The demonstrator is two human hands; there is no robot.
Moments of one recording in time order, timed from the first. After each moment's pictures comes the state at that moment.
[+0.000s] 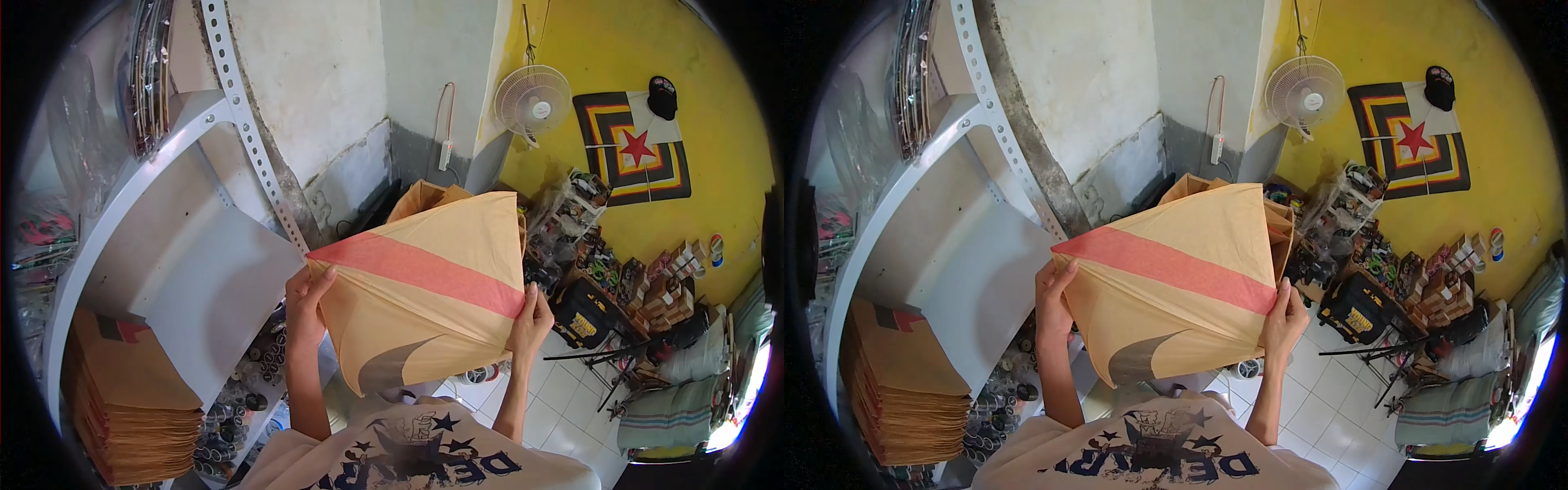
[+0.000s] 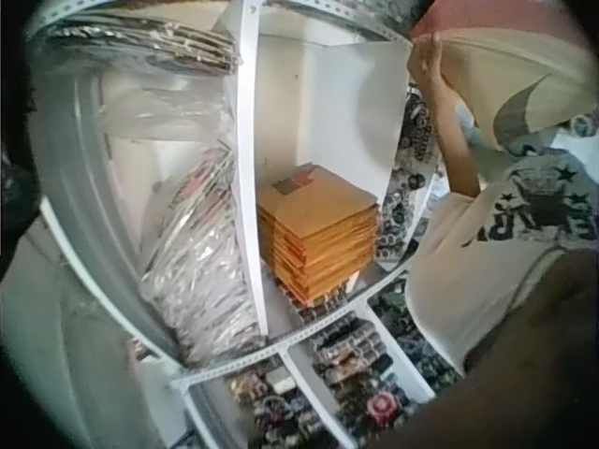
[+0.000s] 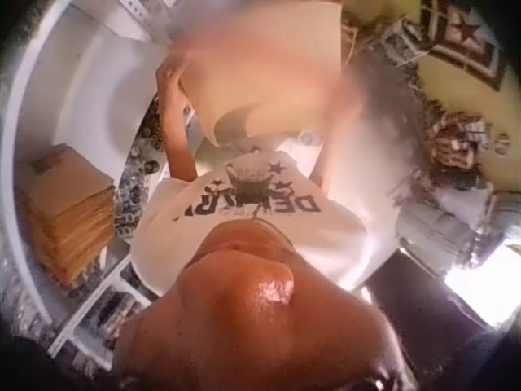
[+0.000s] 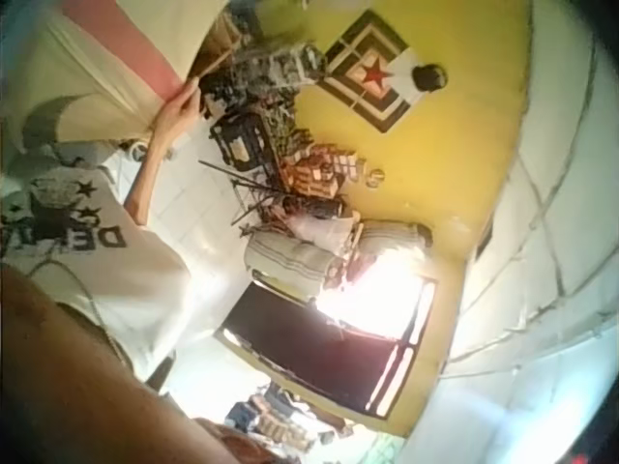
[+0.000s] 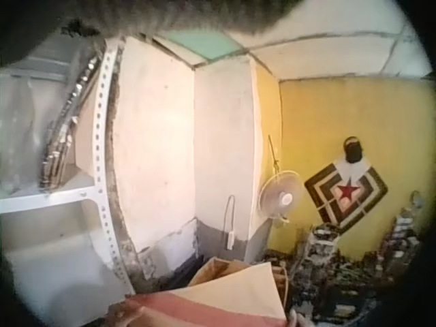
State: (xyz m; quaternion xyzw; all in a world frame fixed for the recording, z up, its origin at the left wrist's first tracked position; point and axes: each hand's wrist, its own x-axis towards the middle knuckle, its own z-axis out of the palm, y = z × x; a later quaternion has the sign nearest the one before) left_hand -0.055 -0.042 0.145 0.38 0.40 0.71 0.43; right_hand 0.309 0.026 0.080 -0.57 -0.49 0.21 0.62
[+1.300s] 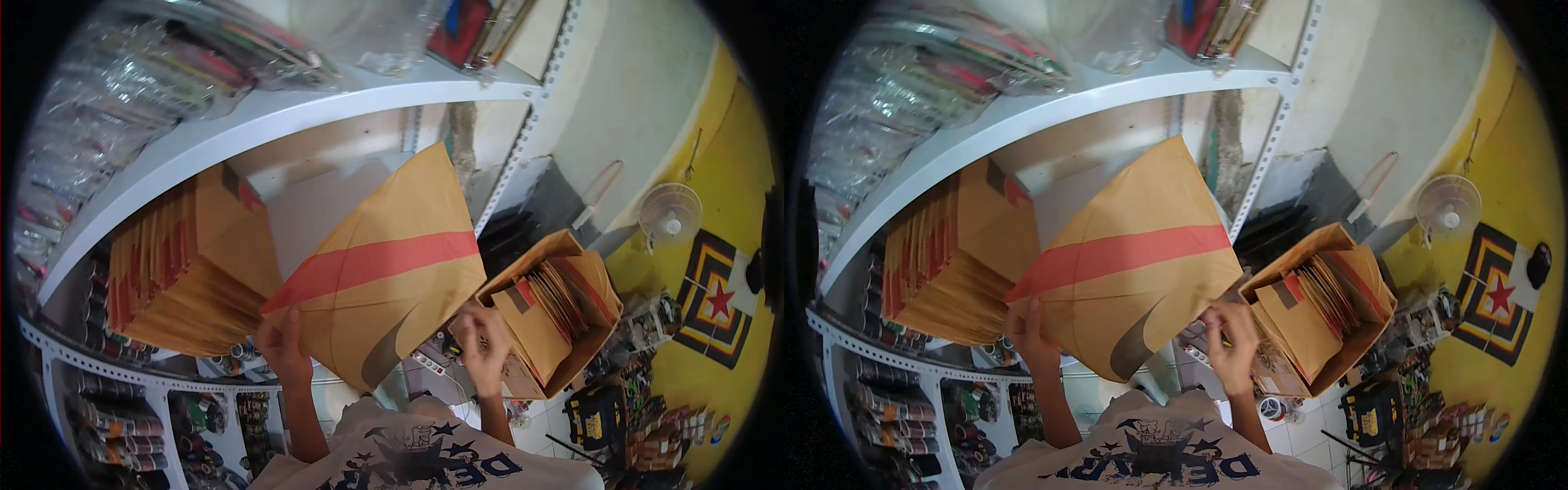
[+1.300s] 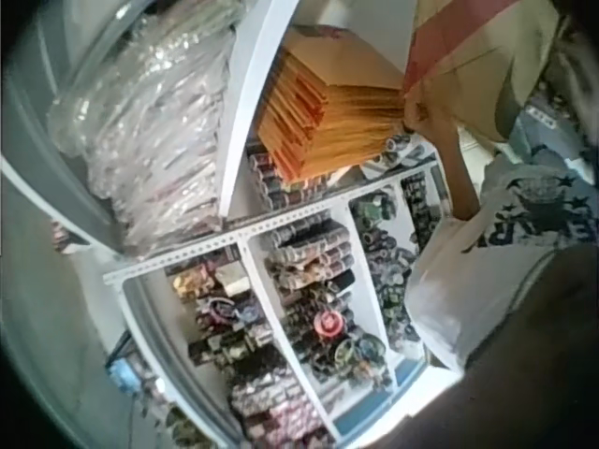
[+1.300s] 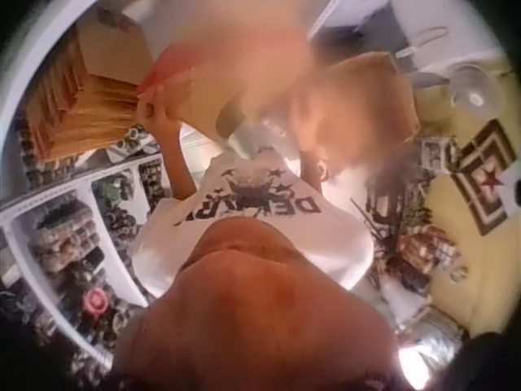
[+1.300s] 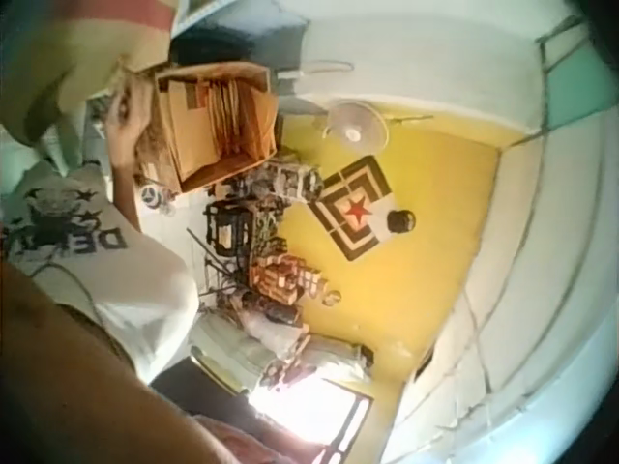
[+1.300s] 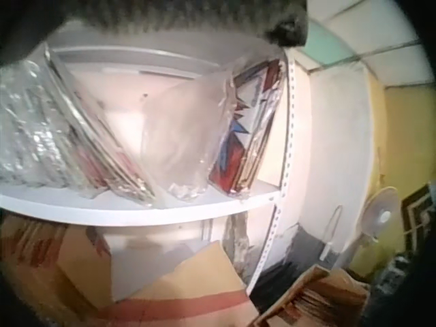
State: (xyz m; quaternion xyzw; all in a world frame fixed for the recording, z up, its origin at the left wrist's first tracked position) left_hand -0.151 -0.347 0.137 0.15 0.54 0.82 -0.07; right_hand 0.044 -0.114 0.114 -0.22 -0.79 0.34 0.46
